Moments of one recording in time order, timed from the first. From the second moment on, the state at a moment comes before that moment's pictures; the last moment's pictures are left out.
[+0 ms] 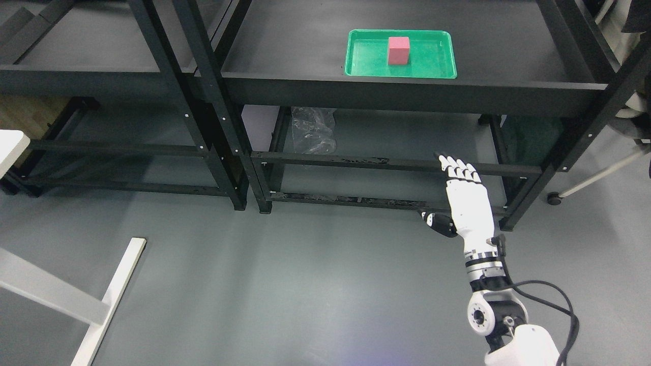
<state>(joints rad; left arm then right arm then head) 0.00 0.00 -0.13 0.00 0.13 -0.12 -0.17 0.00 -0.03 0.18 -1.50 1.09 -0.10 -0.30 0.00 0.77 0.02</state>
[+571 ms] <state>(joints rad) 0.00 0.00 -0.13 0.00 0.13 -0.12 -0.17 0.00 -0.01 0.16 -1.54 1.16 -0.01 -0.44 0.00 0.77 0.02</state>
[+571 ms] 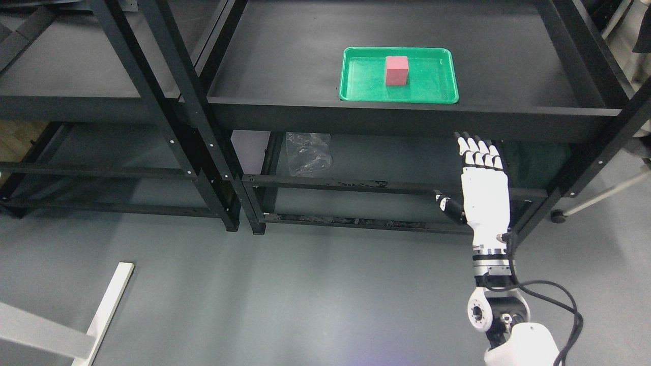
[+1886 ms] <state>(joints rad) 0.00 0.00 -0.13 0.00 0.13 -0.12 -0.17 0.00 0.00 0.16 -1.59 1.15 -0.03 -0.56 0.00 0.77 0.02</state>
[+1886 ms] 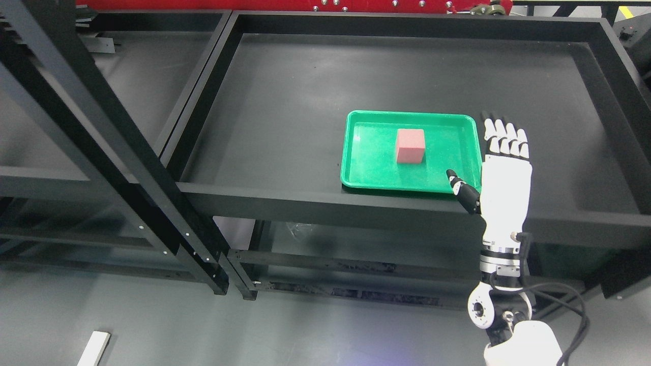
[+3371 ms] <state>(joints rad) 0.00 0.00 -0.13 0.00 0.13 -0.12 -0.17 0.00 0.00 0.17 -1.58 1.08 -0.06 0.06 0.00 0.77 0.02</state>
